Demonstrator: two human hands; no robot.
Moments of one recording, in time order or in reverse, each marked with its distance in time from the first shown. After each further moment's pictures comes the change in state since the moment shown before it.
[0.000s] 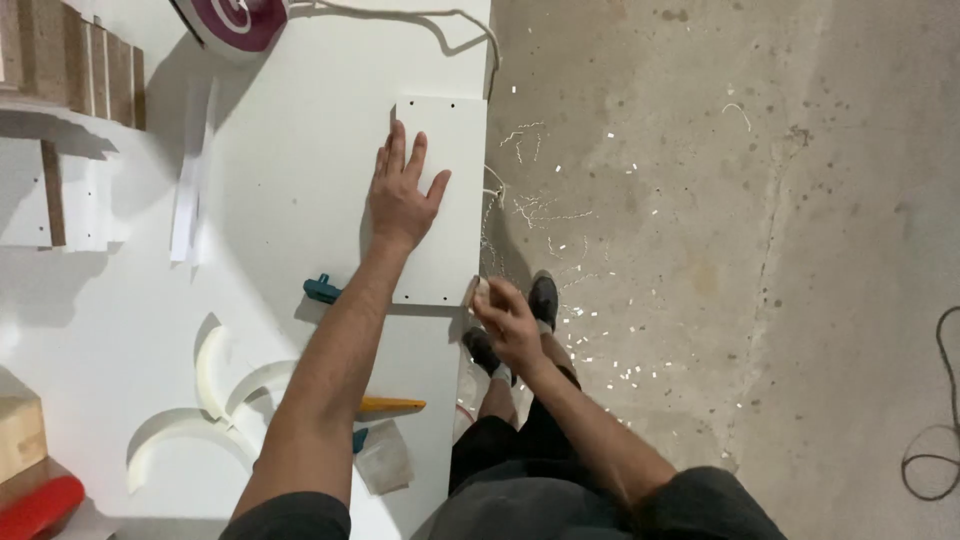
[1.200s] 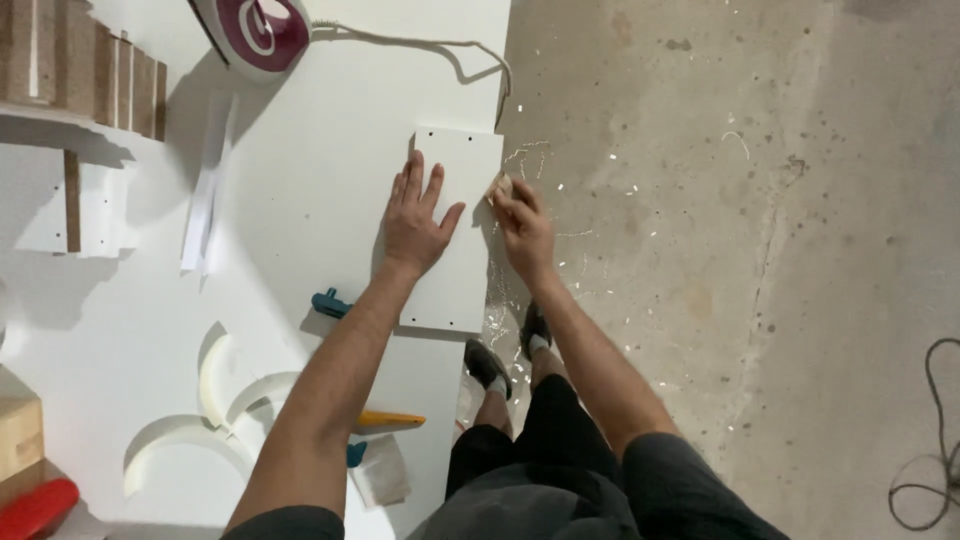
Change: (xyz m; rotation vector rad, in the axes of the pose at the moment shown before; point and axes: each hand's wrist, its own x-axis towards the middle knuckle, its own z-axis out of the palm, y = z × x) left_hand -0.006 0.008 -0.009 0.017 -0.010 0.043; right_hand 0.148 0.089 0.016 -0.014 0.062 0.226
